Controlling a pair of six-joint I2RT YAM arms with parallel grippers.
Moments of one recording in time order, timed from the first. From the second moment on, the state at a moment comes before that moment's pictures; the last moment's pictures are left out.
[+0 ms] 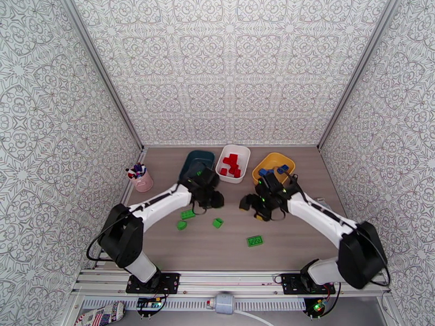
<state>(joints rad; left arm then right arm) -0.53 1.64 1.22 -0.68 0.22 -0.66 0.52 1.51 1.10 -0.69 -0.44 0.85</state>
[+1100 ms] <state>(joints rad) -0.28 1.85 1.67 -0.86 0.17 -0.52 0.48 1.64 1.25 -0.79 -0.47 0.73</state>
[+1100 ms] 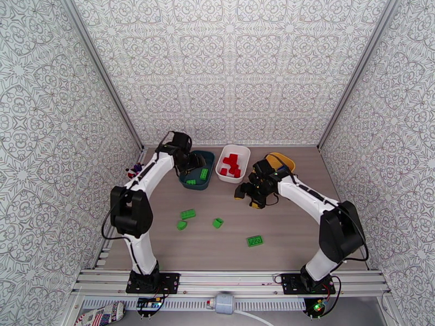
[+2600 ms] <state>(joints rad) -1.15 1.99 1.46 -0.77 0.15 -0.29 0.35 0.71 0.62 -1.20 -0.29 0.89</state>
